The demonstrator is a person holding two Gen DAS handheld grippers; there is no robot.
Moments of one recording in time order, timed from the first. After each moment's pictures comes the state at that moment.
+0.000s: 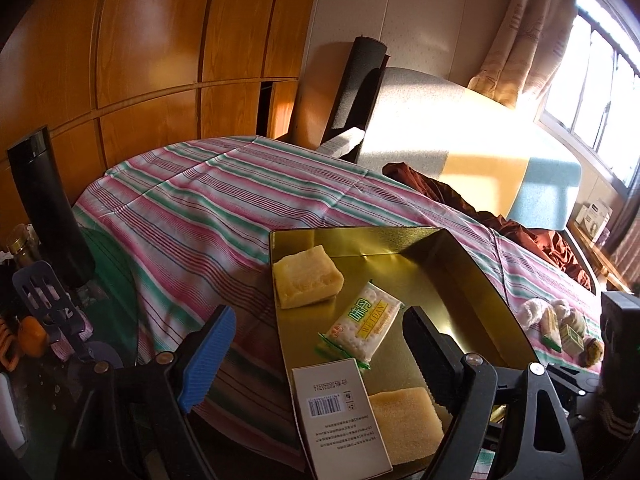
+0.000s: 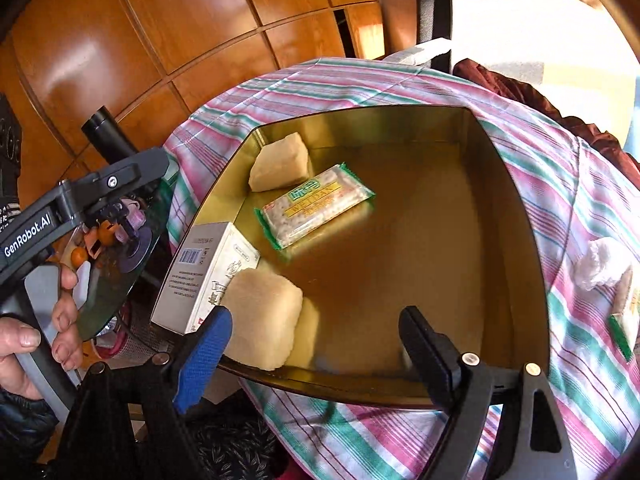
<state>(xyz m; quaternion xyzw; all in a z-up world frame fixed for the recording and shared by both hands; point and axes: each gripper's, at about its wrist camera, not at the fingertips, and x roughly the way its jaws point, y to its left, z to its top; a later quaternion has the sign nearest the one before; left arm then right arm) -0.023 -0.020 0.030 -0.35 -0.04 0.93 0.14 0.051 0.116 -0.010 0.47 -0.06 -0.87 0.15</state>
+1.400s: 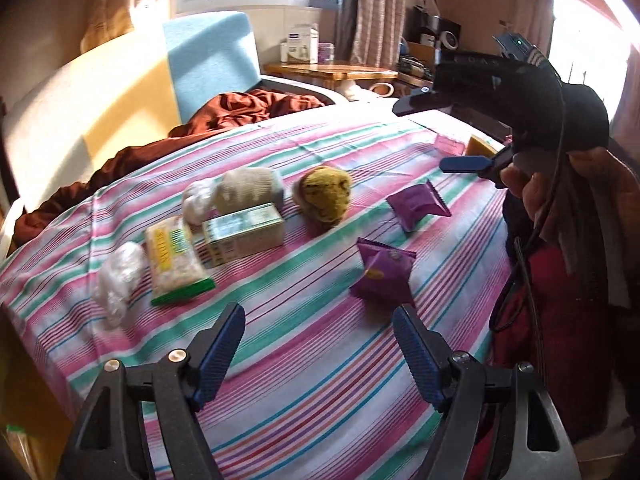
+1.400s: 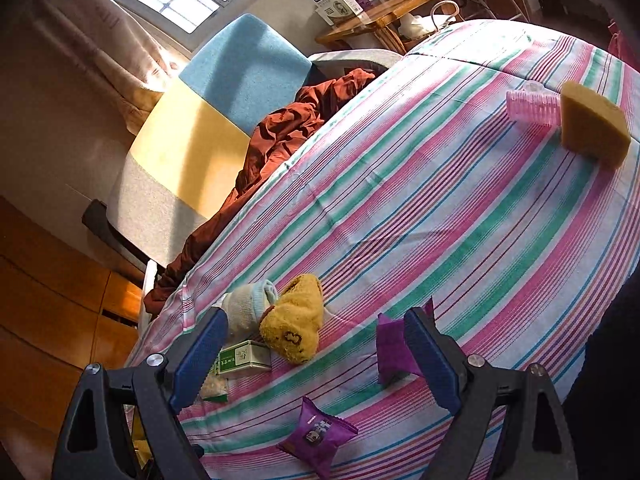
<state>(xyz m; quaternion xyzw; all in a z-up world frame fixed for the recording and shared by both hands) 0.128 0.366 -0.012 -0.33 0.24 0.70 0.59 0.265 0.526 0.001 0.24 -0.48 -0.80 -0.27</state>
